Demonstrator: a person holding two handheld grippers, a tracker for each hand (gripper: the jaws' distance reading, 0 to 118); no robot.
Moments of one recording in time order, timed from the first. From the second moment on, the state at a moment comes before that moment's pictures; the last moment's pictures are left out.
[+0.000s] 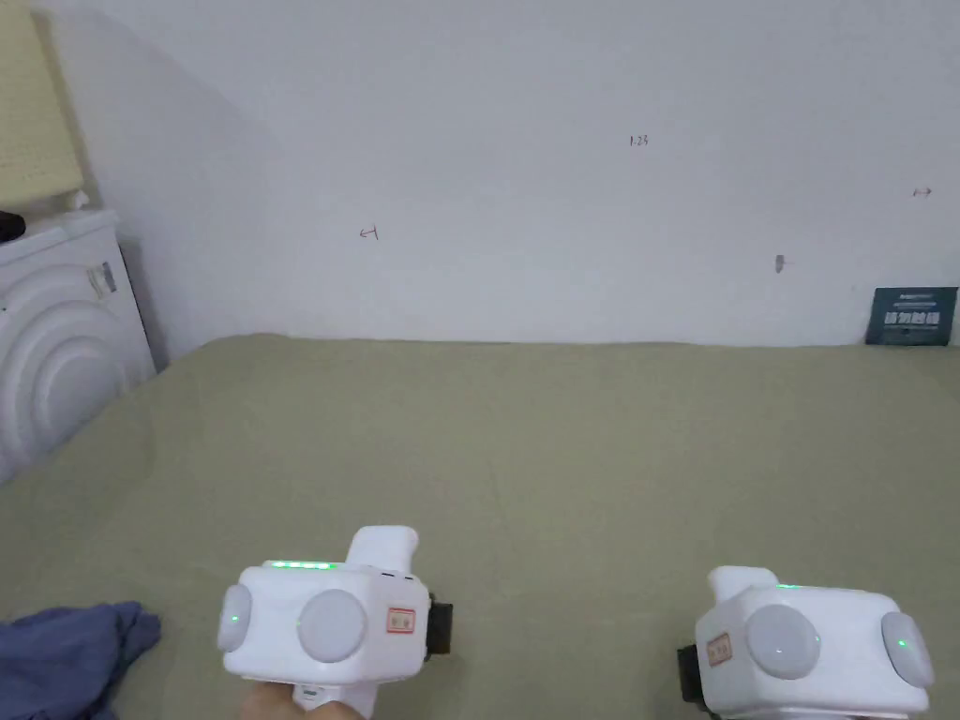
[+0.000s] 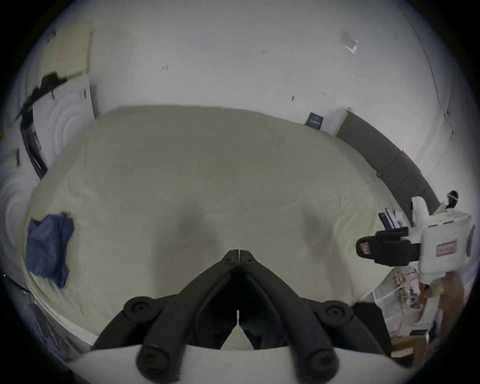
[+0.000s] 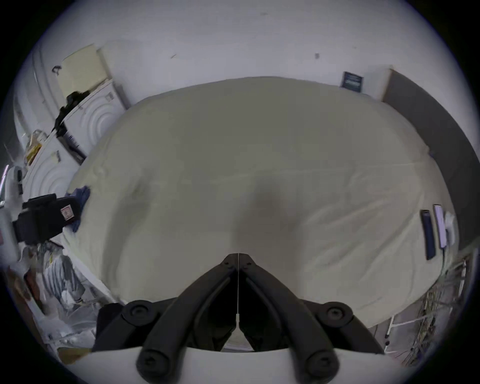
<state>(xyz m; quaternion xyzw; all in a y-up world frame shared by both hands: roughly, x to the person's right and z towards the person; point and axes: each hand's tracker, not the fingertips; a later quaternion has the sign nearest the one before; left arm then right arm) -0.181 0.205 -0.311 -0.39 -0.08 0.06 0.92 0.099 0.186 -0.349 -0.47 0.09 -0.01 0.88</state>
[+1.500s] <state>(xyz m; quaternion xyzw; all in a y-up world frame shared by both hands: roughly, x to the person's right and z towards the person) -0.149 0.274 -0.247 -0.06 0.06 0.02 1.00 0.119 0.263 -0.279 -0.07 -0.01 0.05 1.00</state>
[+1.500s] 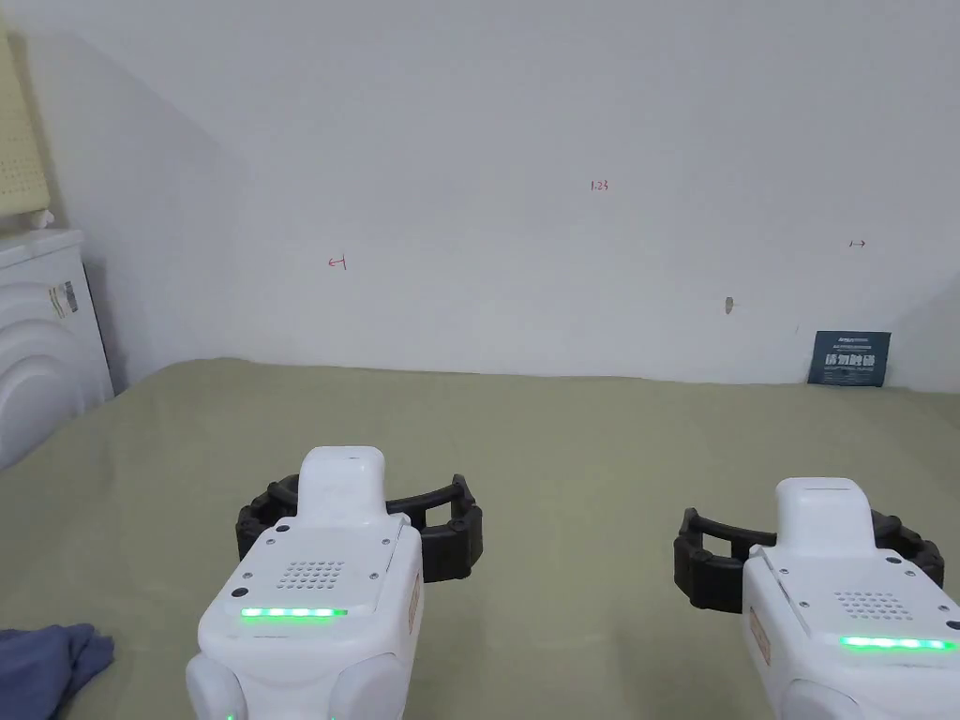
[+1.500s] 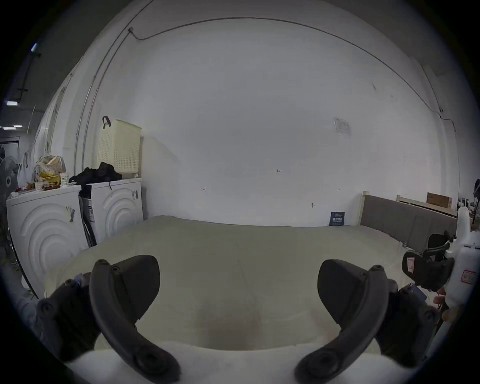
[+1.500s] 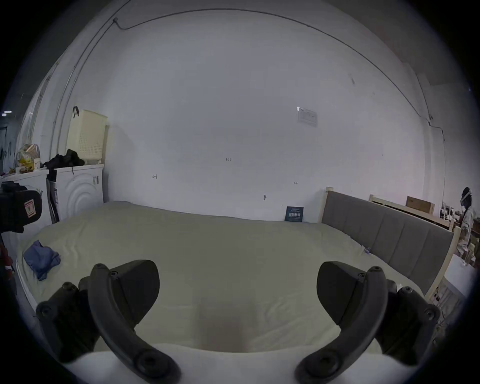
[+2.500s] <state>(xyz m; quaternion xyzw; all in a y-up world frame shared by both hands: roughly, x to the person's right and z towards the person) -0.147 0.264 -0.255 -0.07 0.06 -0.01 1.00 0.132 0.266 -0.269 -0.02 -0.02 0.04 1.00</state>
